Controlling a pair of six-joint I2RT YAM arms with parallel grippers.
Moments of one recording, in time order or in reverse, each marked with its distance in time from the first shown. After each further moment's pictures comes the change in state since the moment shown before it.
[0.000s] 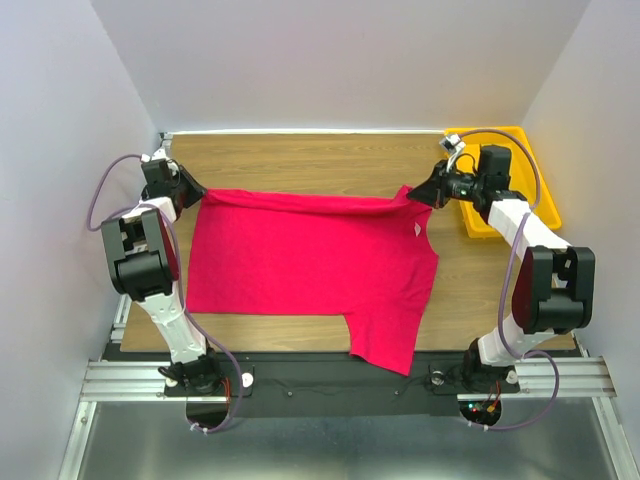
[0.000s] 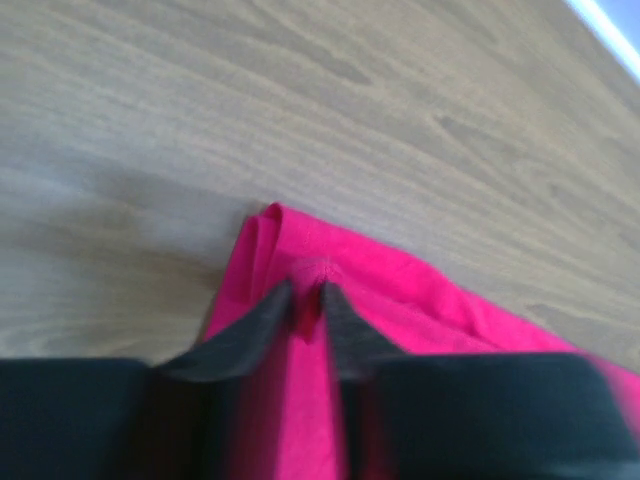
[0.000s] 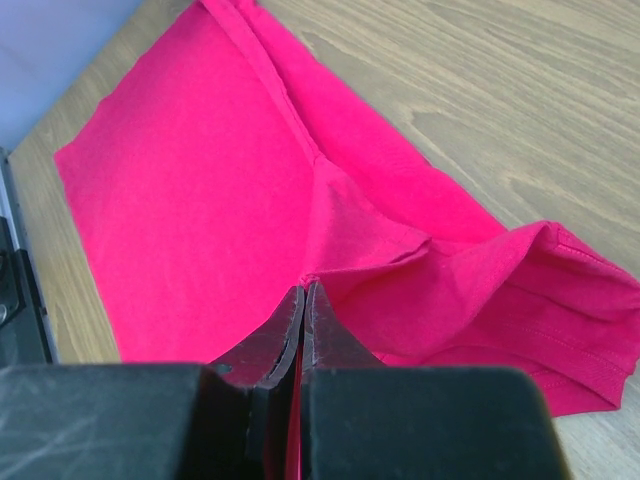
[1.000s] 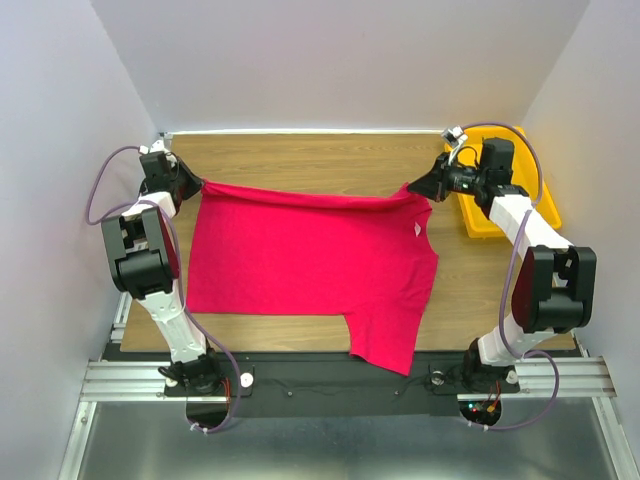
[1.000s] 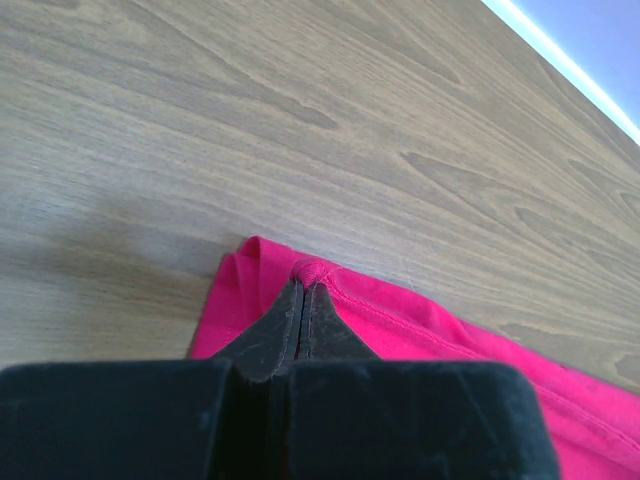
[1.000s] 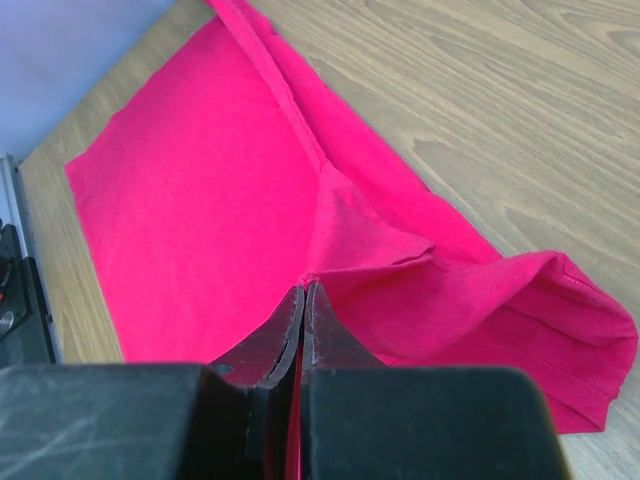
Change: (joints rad) left arm -0.004 0.014 0.057 0.003 0.013 -0.003; right arm 0.000 0.005 0.050 0.000 -0.018 0.019
